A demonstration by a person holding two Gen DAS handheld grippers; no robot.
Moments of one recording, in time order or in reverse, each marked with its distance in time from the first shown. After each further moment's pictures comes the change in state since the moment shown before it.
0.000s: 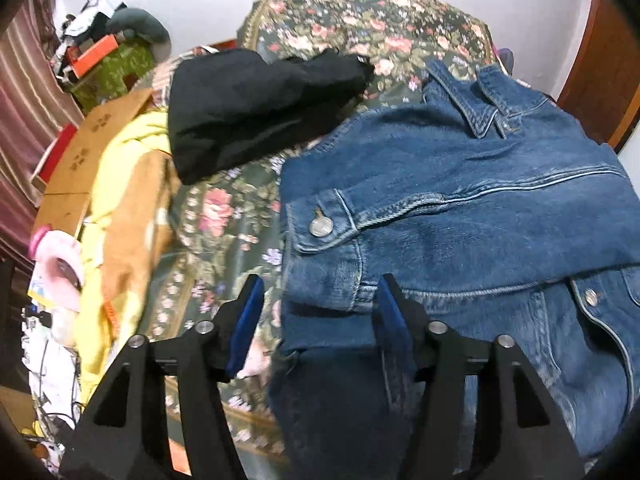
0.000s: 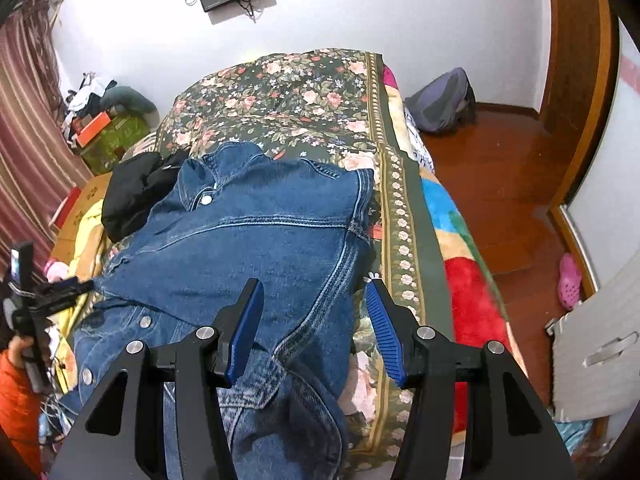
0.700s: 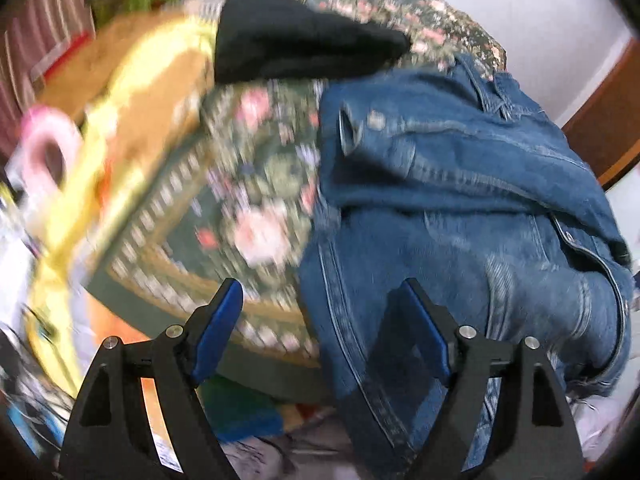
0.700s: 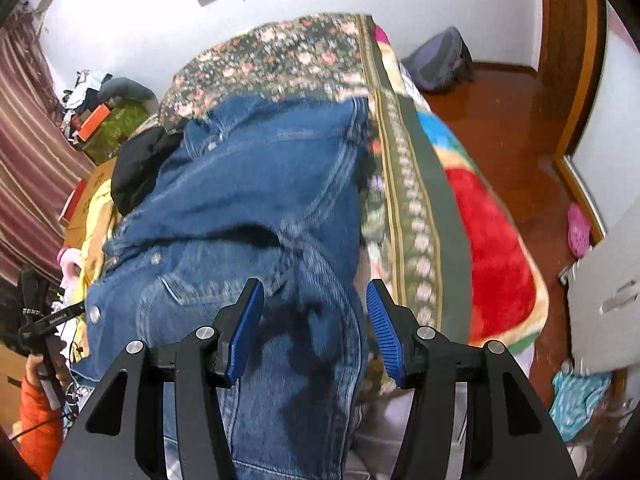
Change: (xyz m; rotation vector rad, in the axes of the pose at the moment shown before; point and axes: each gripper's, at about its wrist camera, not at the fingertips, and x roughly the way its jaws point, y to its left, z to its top) left arm -0.001 0.055 -0.091 -0.260 0.107 -0.200; right arm 0.005 0.000 -0.052 0.101 0.117 0.044
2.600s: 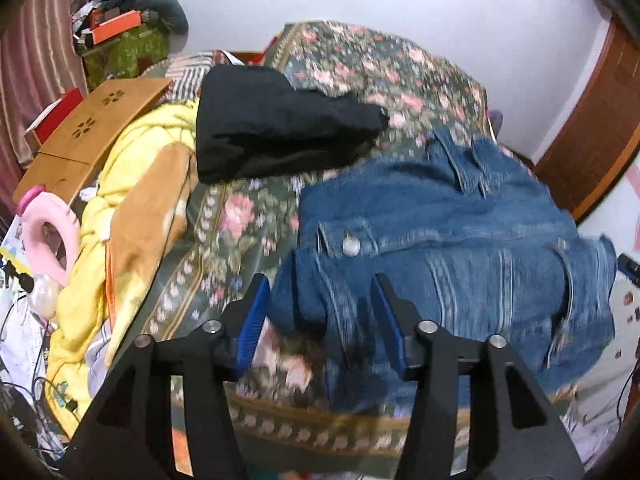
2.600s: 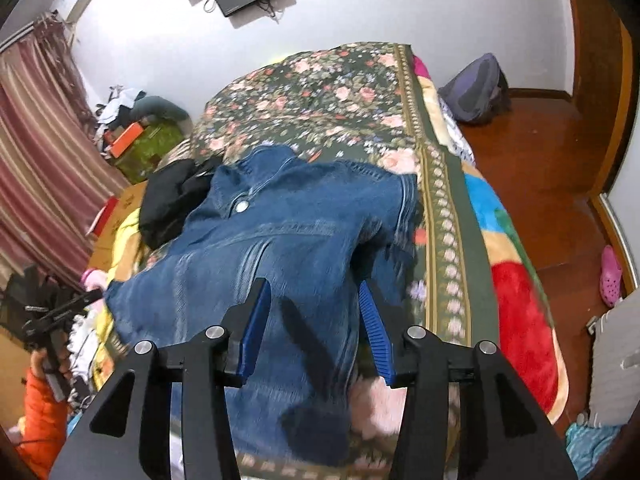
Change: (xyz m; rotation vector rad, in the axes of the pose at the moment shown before) left arm -0.042 -0.027 0.064 0.114 -0.183 0.026; right arm -0.001 0.002 0.063 -0.064 -0.089 0.141
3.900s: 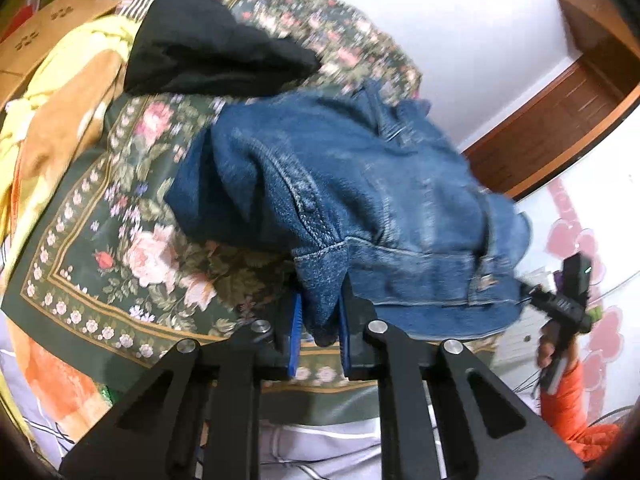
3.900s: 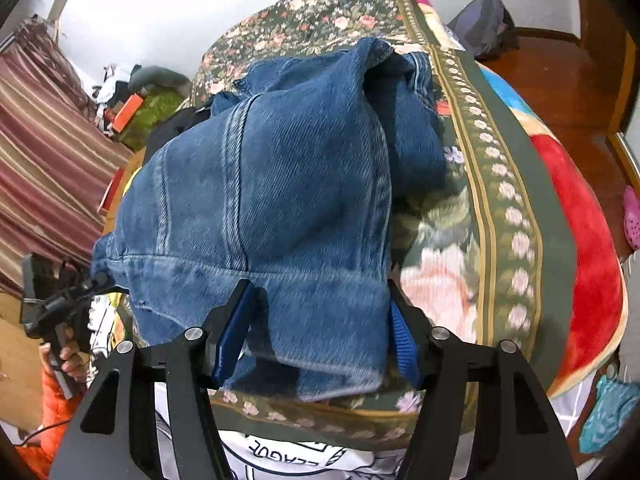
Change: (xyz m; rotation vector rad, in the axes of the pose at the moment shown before) left arm -0.002 0.002 -0.047 -0.127 0.087 -0.397; right arm 0.039 -0.004 -0.066 0.087 0.147 0.063
